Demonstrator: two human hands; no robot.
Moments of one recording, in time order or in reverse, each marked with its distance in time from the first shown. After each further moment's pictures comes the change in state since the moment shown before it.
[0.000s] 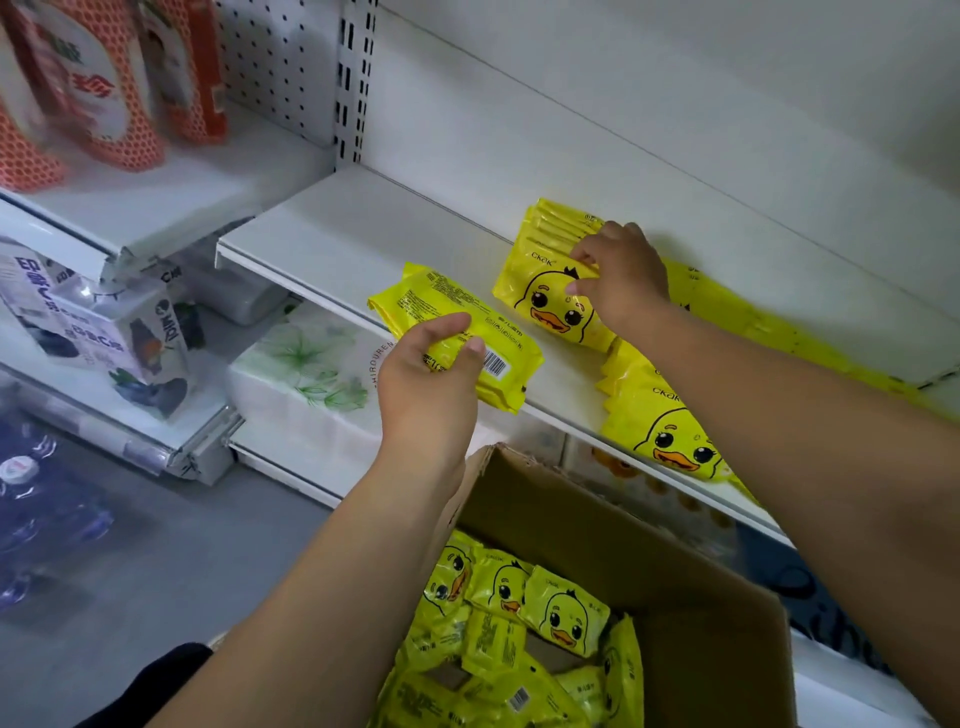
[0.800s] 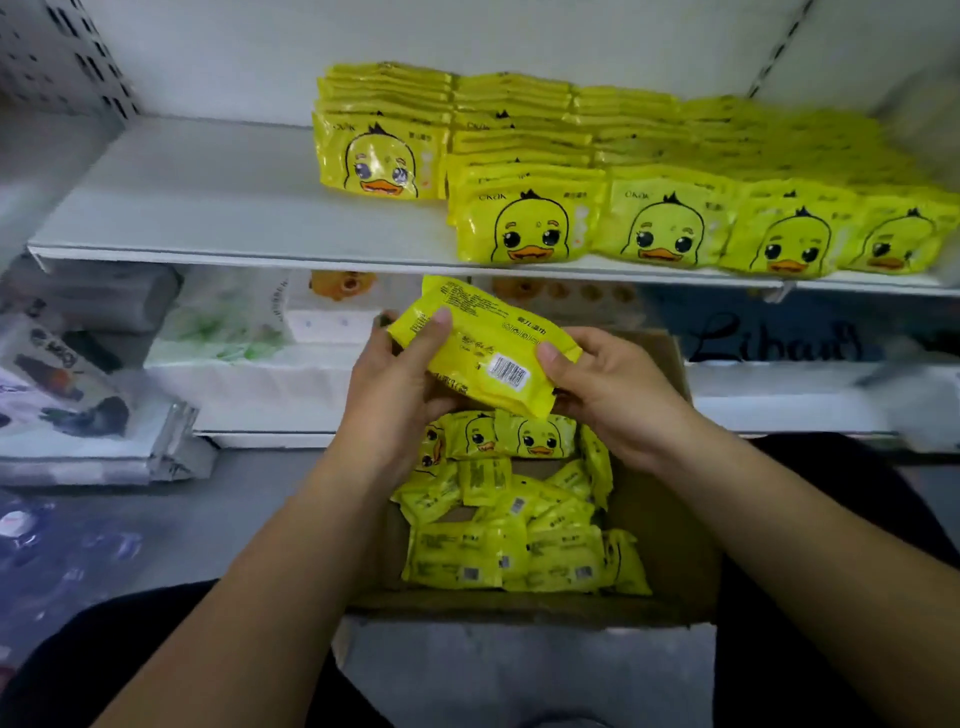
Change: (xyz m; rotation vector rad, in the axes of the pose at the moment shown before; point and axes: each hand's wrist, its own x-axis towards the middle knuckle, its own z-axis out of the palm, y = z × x) left_hand -0.125 -0.041 -0.002 0.157 -0.454 -0.337; right_hand -0.355 -0.017 -0.038 1.581 -0.064 0.790
